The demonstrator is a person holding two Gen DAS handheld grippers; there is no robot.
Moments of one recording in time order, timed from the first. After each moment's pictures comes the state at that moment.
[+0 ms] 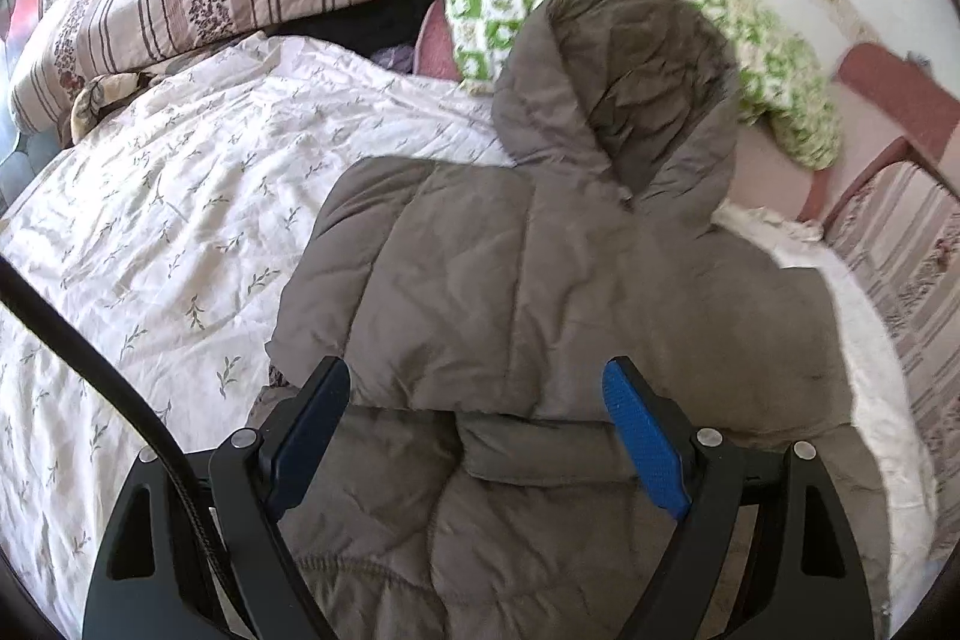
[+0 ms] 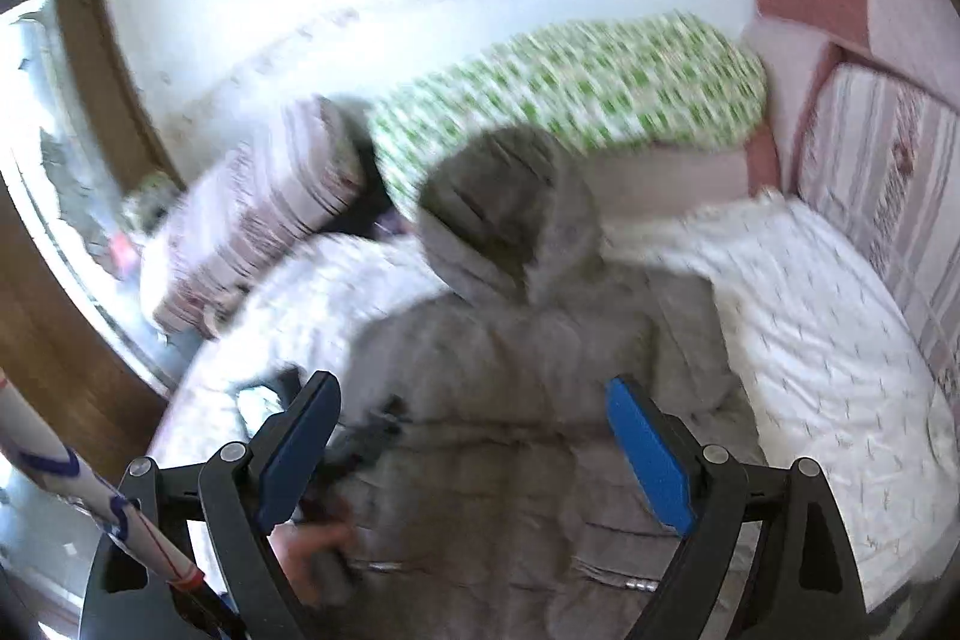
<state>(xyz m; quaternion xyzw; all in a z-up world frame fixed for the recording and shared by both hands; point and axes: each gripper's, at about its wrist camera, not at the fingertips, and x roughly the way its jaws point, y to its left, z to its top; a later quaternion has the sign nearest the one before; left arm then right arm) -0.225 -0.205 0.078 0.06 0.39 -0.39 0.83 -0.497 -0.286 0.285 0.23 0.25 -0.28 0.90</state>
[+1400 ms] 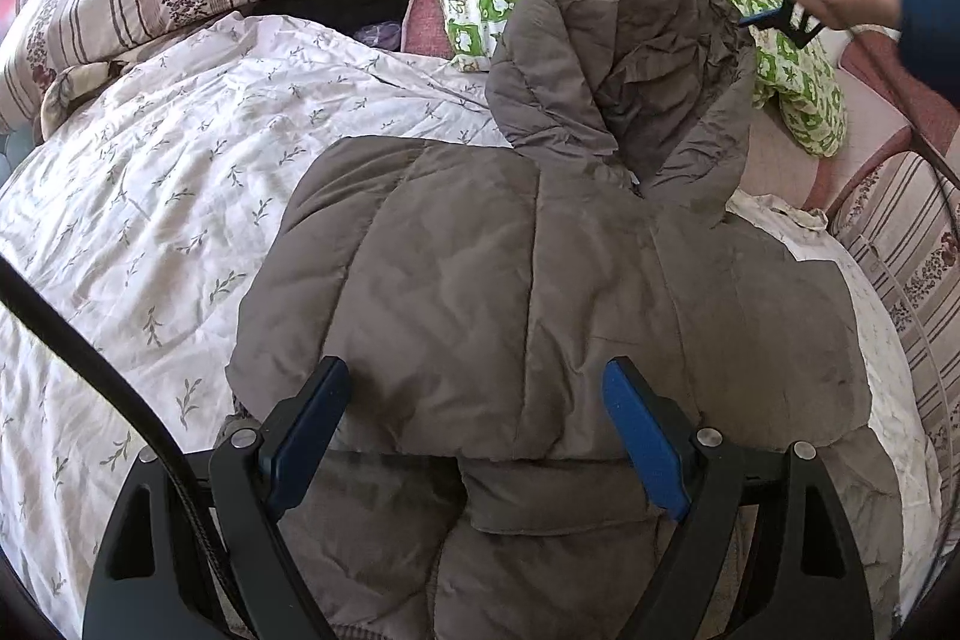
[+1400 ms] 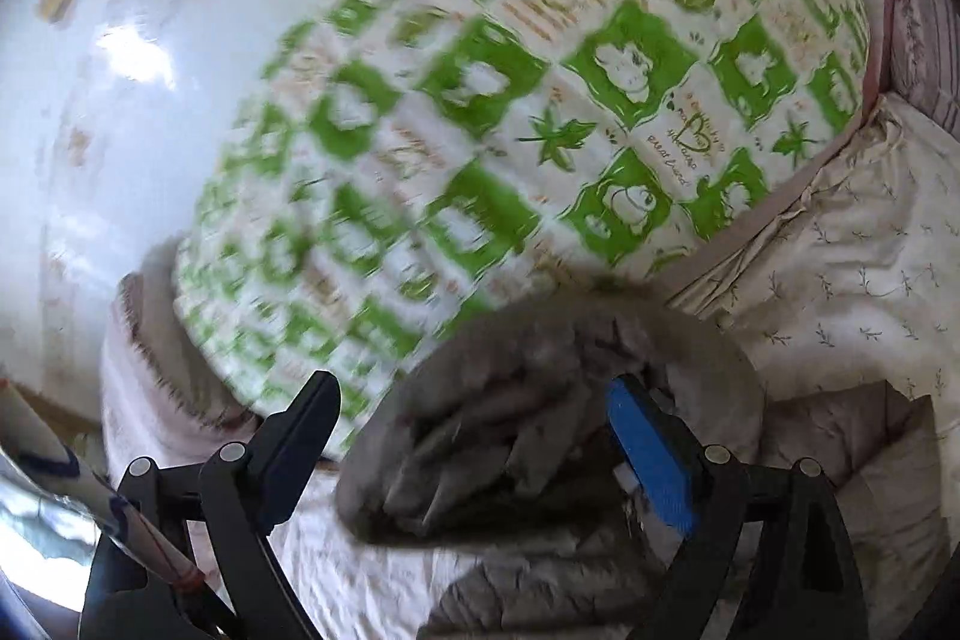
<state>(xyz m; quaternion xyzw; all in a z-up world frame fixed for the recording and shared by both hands) -0.194 -0.233 0.050 0.07 0.41 -0.39 0.82 -0.178 -0.634 0.220 0.48 0.26 -0.36 0.76</state>
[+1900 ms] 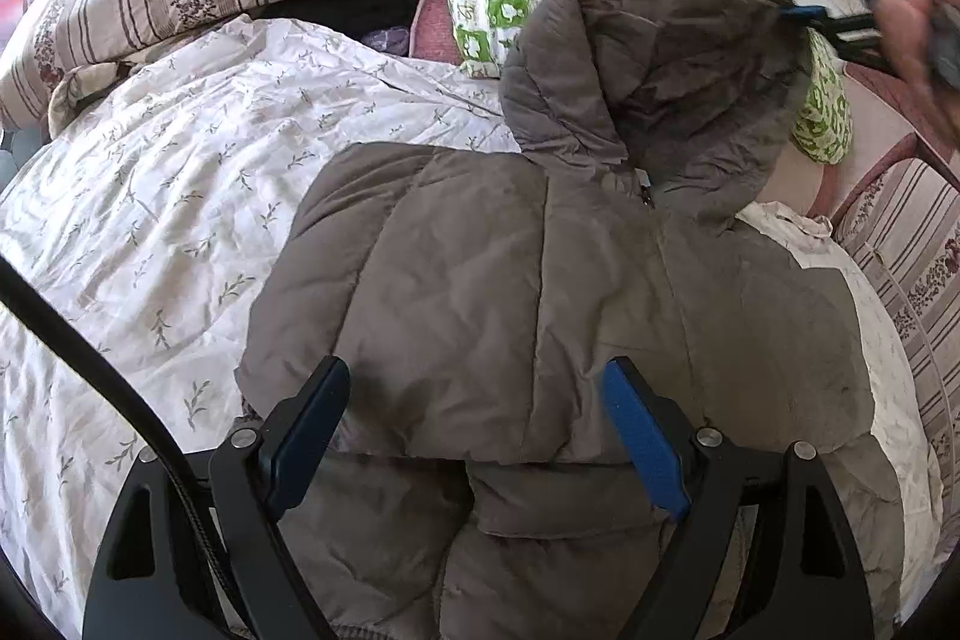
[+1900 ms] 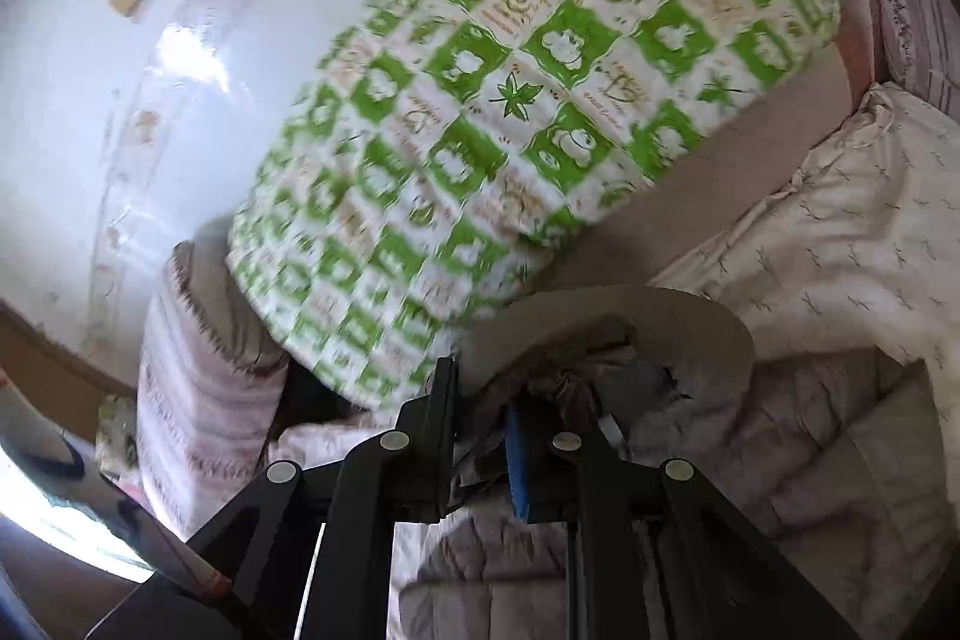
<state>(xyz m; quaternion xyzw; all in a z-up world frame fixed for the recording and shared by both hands) -0.192 -0.228 0.055 0.07 0.40 -0.39 0.83 -0.251 -0.566 0.223 0.46 0.21 -0.30 0.81</state>
